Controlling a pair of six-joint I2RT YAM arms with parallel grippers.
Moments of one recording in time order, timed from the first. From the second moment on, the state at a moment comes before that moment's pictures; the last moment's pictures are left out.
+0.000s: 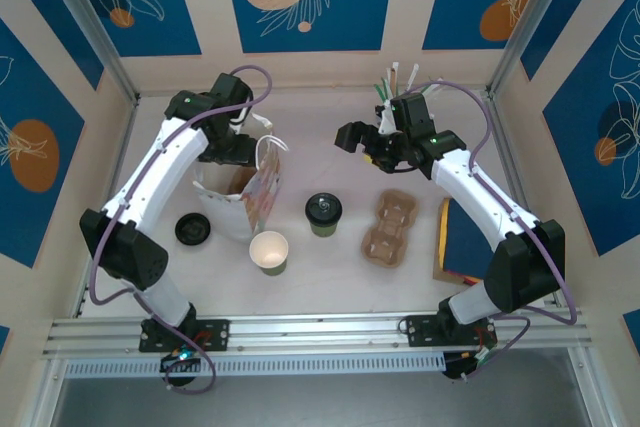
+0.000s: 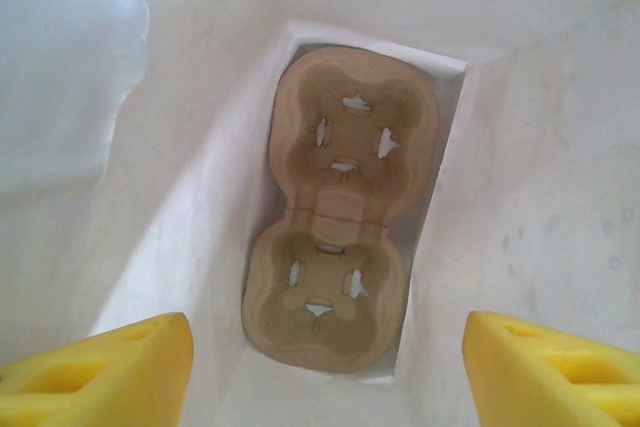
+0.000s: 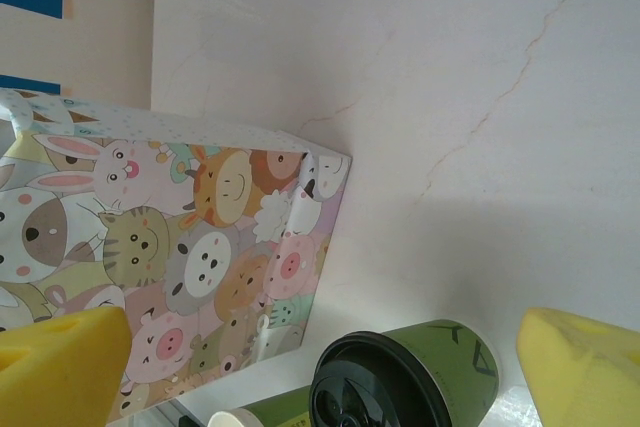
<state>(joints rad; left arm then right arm) -0.41 1.67 1.80 -1.38 -0.15 -0.28 0.37 1.47 1.28 -0.57 -0.45 0.71</state>
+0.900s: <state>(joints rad) -0.41 1.58 1.89 -1.41 -0.13 -0.29 0.40 1.47 1.34 -0.60 -0.44 0.69</state>
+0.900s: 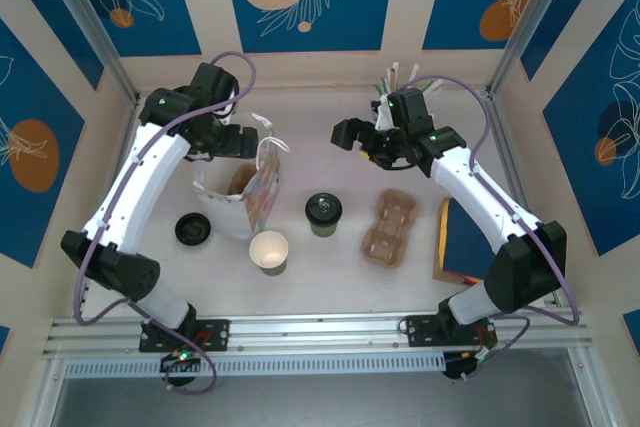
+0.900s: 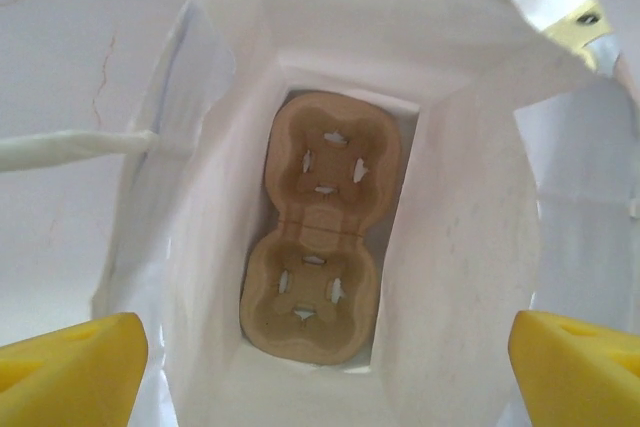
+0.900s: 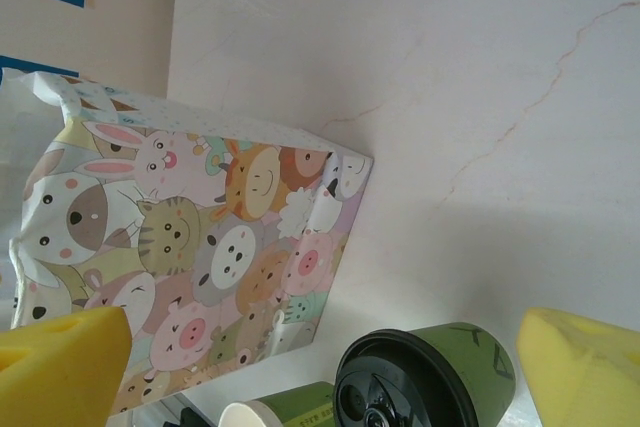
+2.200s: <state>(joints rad) -0.41 1.35 1.65 -1.19 0.11 -0.30 0.43 1.48 1.41 -0.64 -0.42 0.65</state>
